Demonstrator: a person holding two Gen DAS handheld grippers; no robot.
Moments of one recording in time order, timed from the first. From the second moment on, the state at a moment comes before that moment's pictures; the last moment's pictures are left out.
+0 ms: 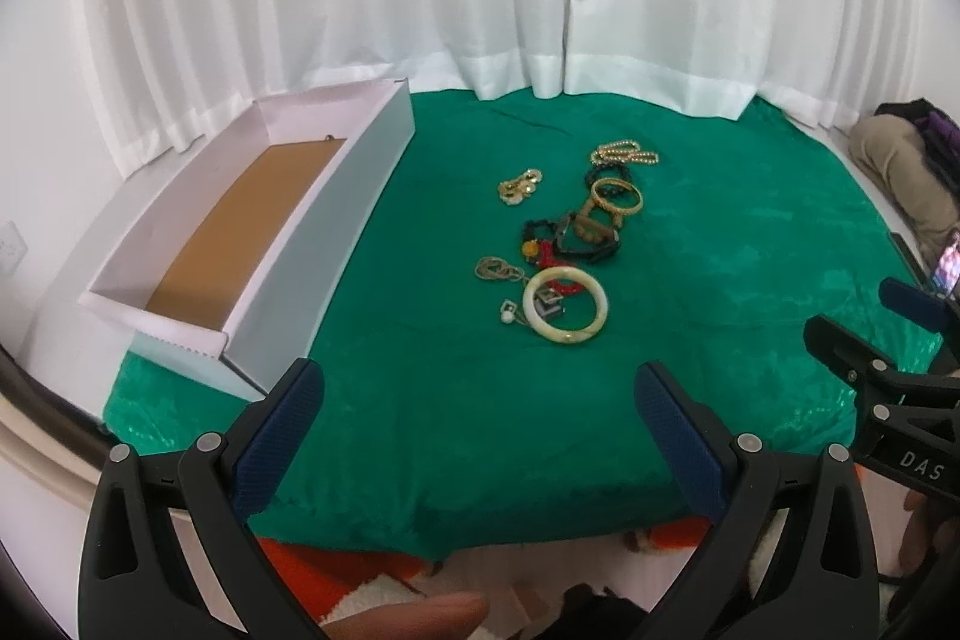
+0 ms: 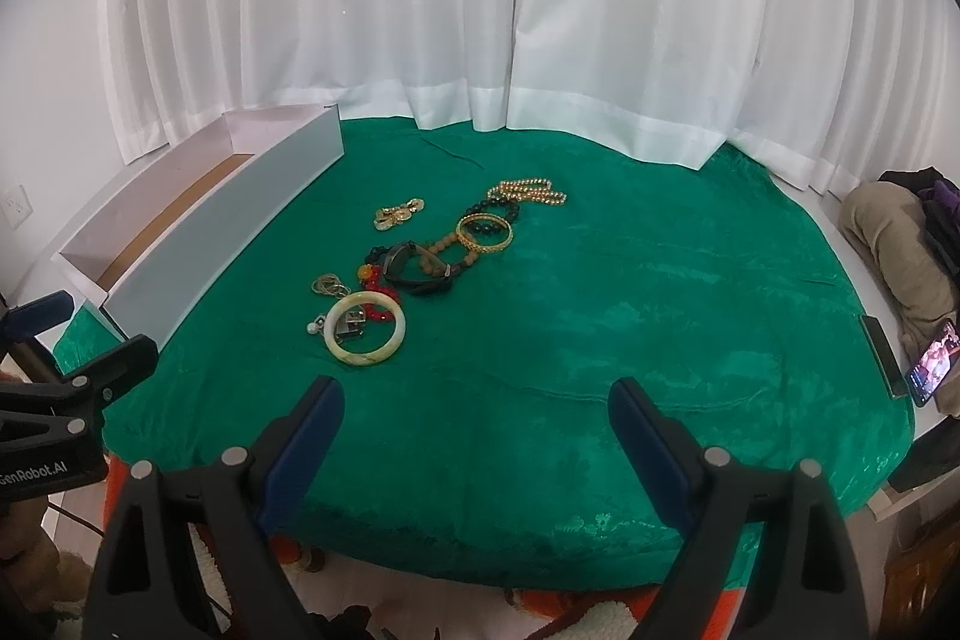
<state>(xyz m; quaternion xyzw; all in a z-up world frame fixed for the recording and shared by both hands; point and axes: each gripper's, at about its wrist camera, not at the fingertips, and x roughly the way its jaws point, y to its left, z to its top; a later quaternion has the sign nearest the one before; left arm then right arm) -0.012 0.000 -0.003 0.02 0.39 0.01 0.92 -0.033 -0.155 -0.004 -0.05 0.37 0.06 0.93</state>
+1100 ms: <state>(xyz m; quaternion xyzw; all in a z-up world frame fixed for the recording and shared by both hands) -0.012 -0.006 -0.001 0.02 0.39 0.00 0.92 -0.034 -0.152 -0.003 -0.05 0.37 0.07 0.93</state>
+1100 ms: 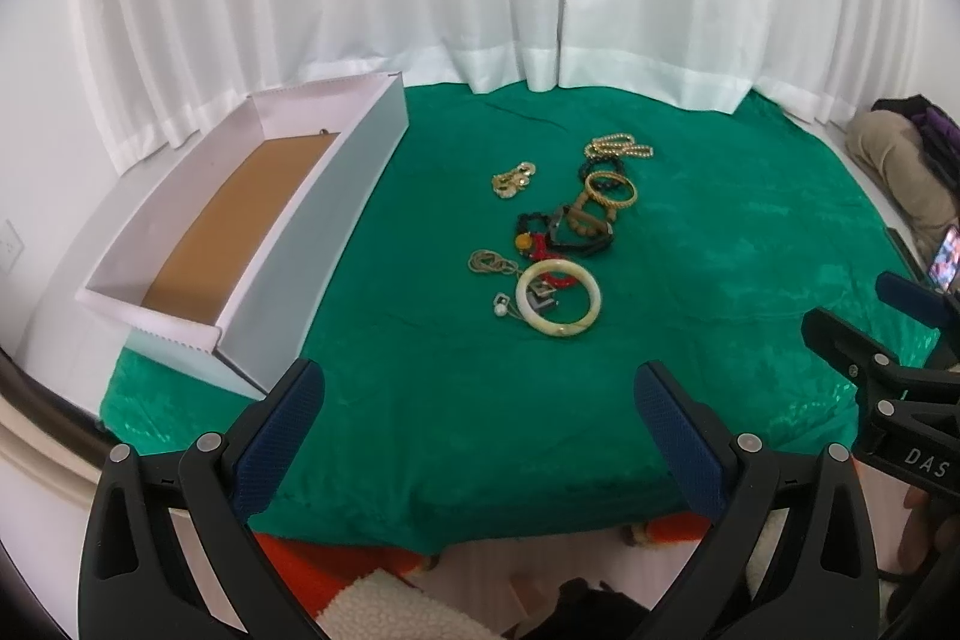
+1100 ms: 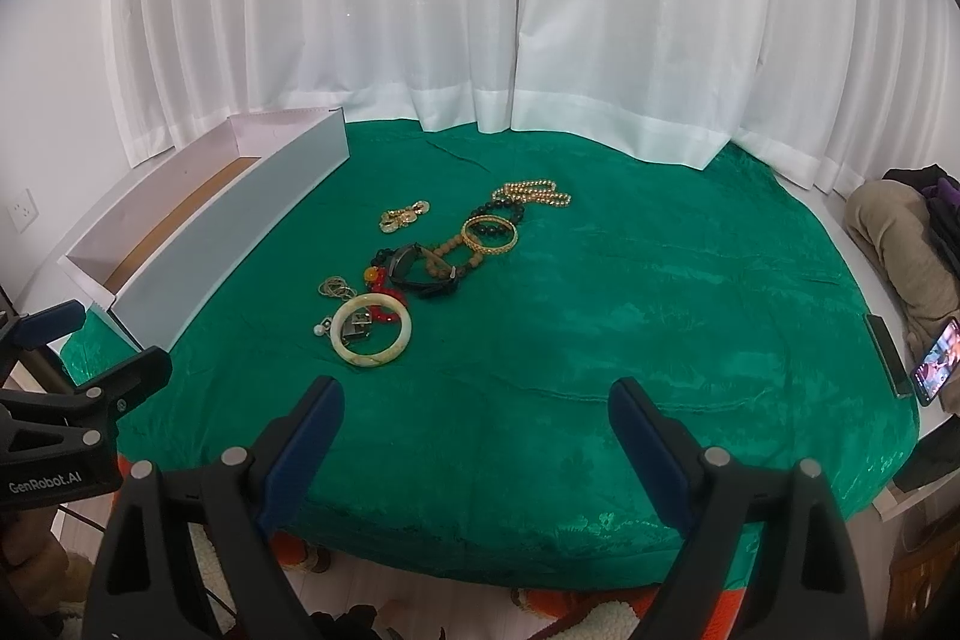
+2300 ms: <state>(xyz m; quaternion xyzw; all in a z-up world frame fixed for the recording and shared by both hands) -0.012 -0.005 -0.007 0.01 0.40 -0.01 0.91 -0.035 -0.153 -0.004 -0.04 0.37 0.07 0.92</state>
